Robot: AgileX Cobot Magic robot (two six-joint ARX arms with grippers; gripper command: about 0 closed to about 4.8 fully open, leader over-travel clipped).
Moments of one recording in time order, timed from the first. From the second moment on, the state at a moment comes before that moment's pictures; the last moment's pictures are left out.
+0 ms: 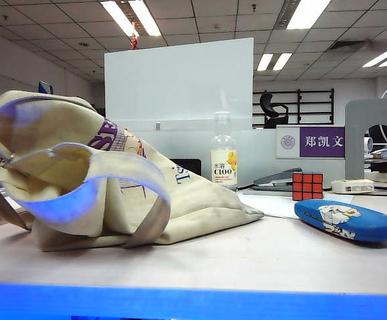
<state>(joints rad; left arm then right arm) -0.25 0.05 0.56 -0.74 -0.25 -0.27 0.22 0.00 0.50 -0.65 -0.07 0.20</state>
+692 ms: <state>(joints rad) -0.25 0.03 0.01 -0.10 -0.36 -0.13 0.22 0.01 0.01 -0.17 0.14 0.15</state>
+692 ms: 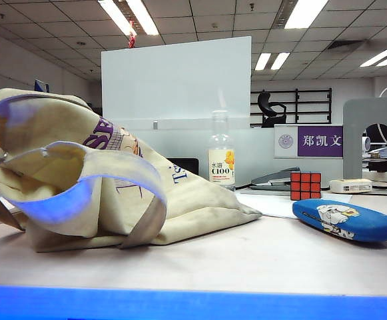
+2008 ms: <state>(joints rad) 0.12 0.02 0.01 -0.04 0.00 -0.18 -0.09 0.00 0.01 -0.14 0.07 0.09</state>
